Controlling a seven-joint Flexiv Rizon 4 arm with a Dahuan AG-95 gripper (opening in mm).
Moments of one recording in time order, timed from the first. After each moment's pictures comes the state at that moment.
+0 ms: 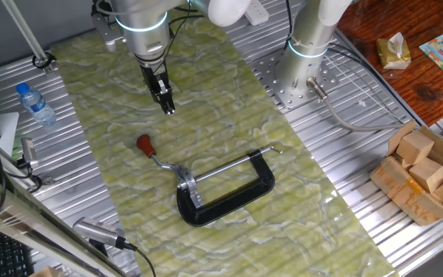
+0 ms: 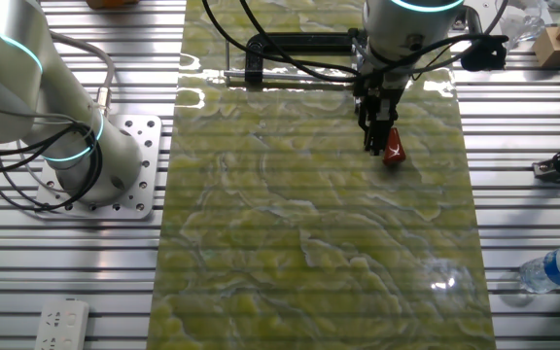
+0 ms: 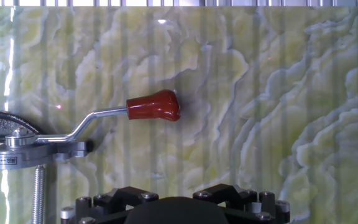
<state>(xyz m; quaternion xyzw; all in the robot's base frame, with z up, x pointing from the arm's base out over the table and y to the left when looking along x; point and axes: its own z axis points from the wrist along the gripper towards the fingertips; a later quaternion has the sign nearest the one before) 0.500 0.000 0.170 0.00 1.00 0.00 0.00</state>
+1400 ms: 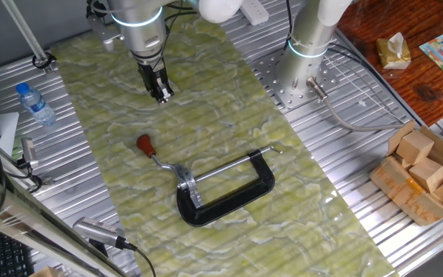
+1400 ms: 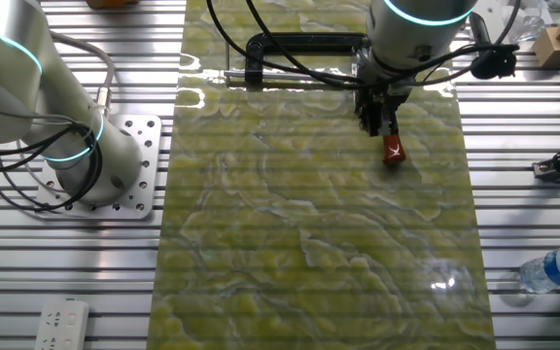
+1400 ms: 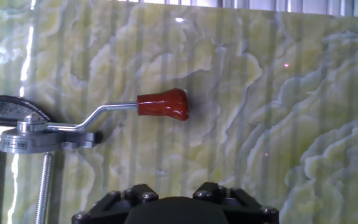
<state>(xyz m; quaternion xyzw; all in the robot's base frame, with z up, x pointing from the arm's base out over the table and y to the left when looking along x) 0.500 0.000 0.170 -0.05 1.00 0.02 0.00</state>
